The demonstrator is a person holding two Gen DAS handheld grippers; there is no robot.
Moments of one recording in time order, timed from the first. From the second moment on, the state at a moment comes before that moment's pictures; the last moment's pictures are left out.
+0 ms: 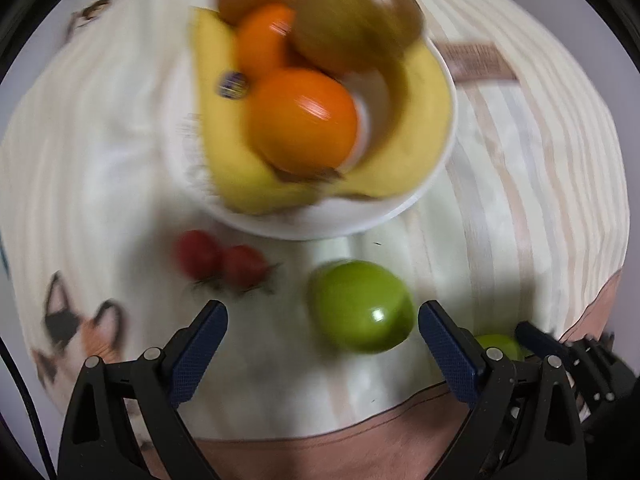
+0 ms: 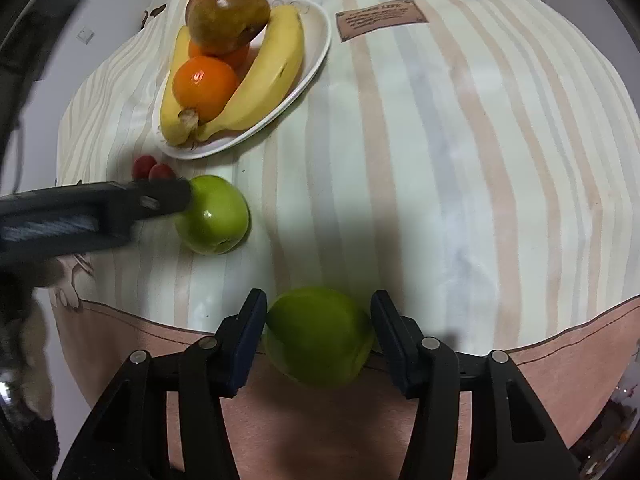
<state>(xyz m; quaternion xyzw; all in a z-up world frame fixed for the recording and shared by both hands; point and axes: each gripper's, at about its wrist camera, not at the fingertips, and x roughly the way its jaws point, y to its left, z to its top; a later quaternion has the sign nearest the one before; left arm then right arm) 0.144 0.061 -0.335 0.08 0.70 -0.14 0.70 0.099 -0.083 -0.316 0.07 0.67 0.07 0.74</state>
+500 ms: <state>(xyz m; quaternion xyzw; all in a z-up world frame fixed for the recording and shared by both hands) 0.113 0.067 -0.360 0.08 0.70 -0.14 0.70 0.106 -0.095 -0.330 0.13 0.69 0.11 0.71</state>
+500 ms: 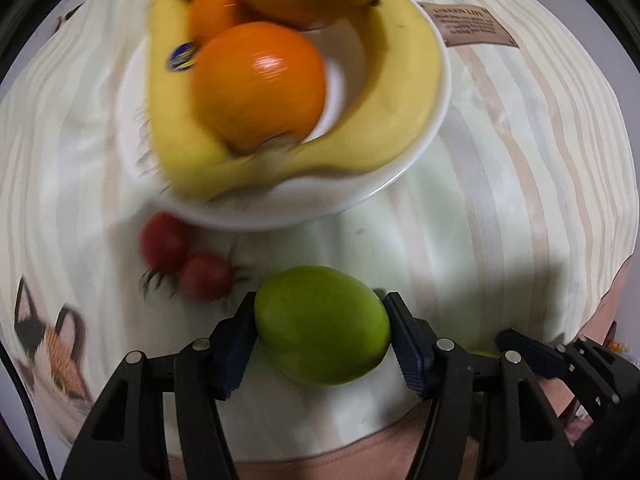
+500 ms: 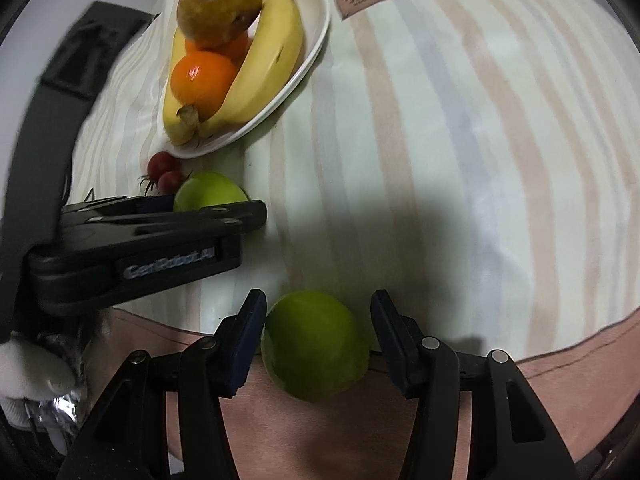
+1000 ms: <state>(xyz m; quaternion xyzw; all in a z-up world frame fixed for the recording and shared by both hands) 0.002 0.166 -0.360 0.01 0.73 -0.08 0.67 0.081 -0.071 -0.347 0.11 0.72 0.15 0.67</state>
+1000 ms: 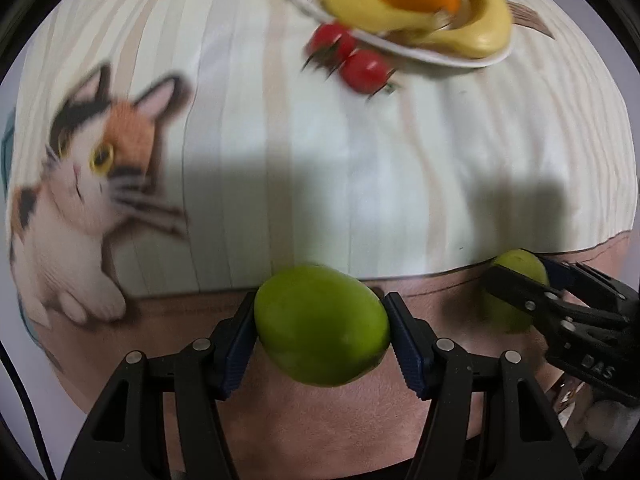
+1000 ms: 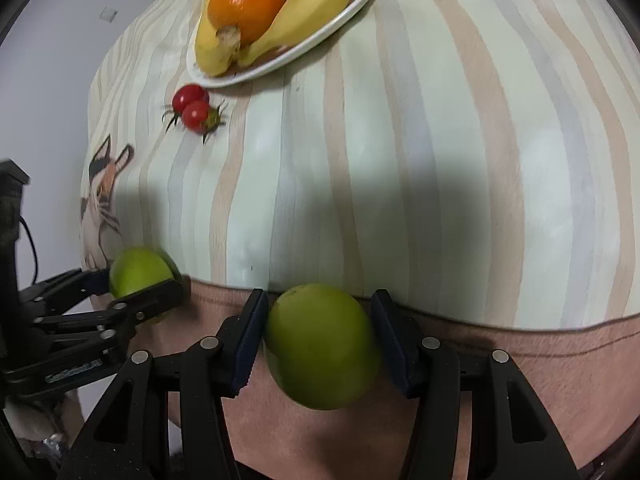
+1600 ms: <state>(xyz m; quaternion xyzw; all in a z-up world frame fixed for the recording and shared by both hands) 0.020 0.152 -0.379 0.02 0.74 -0.07 0.67 0.071 -0.039 -0.356 0.07 0.72 0.15 0.68</state>
